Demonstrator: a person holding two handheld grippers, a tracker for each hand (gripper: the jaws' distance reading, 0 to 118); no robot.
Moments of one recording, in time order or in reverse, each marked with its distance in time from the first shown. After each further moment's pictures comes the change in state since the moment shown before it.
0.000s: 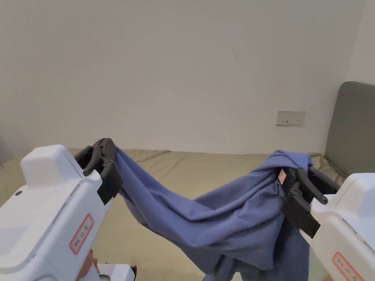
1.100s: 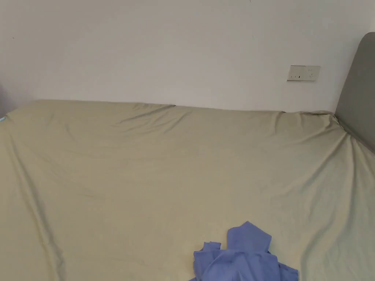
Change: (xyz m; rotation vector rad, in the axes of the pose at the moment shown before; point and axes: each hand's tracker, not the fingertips) left arm -0.059 -0.243 0.229 -1.048 0.350 0.072; right arm -0.017 -0.253 0.196 -1.089 -0.211 -0.083
